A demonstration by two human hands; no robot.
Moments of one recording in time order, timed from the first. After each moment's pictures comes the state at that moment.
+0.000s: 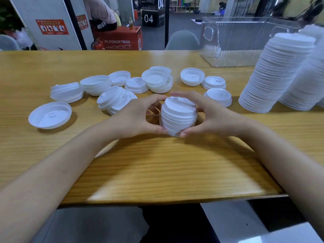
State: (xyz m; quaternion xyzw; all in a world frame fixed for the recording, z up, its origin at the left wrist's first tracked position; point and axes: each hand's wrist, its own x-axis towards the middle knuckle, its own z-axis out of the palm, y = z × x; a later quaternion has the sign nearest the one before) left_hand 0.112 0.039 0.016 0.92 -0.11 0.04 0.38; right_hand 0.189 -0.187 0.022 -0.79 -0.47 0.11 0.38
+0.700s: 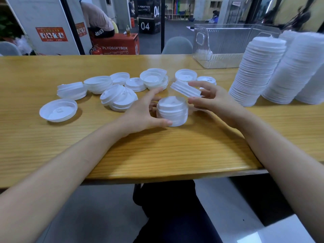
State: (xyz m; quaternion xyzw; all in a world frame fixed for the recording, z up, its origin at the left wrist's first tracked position) left_hand 0.104 0.021 0.004 0.89 -0.08 0.06 0.45; right_hand 0.184 -0.211 0.025 -0.76 -0.28 0.11 0.58
